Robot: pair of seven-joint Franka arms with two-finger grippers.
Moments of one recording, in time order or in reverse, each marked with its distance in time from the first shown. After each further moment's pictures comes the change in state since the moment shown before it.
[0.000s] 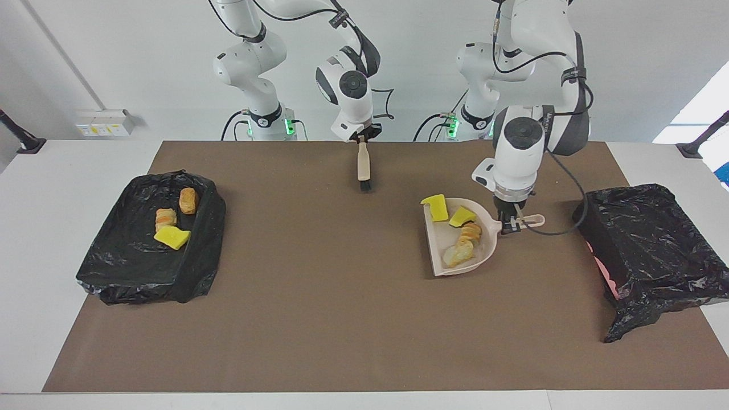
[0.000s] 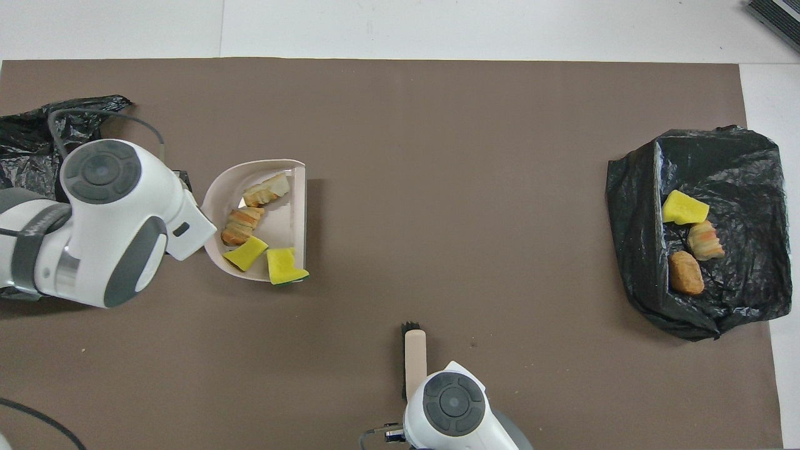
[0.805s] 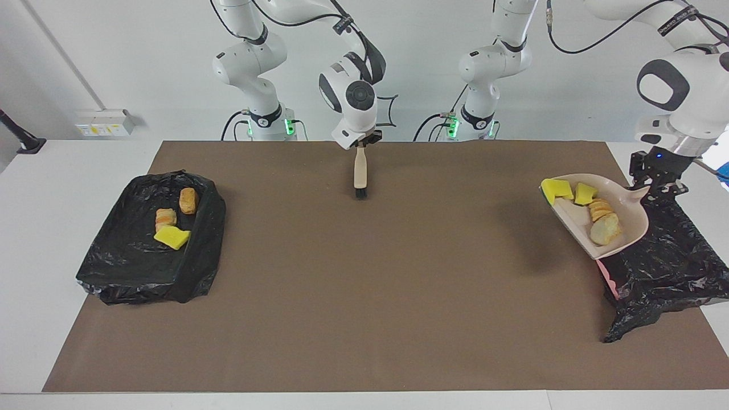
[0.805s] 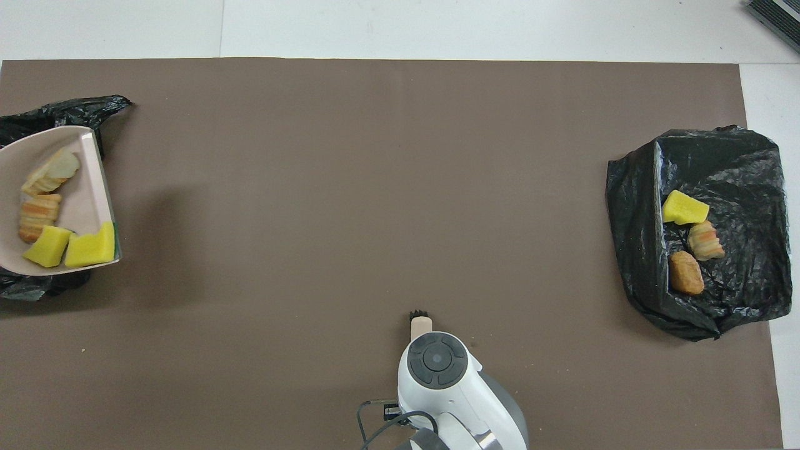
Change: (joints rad) left arm 0.543 -0.070 0.011 0.155 -0.182 -0.115 0.378; right arm -0.051 0.110 -0.006 0.141 -0.050 -0.151 0.068
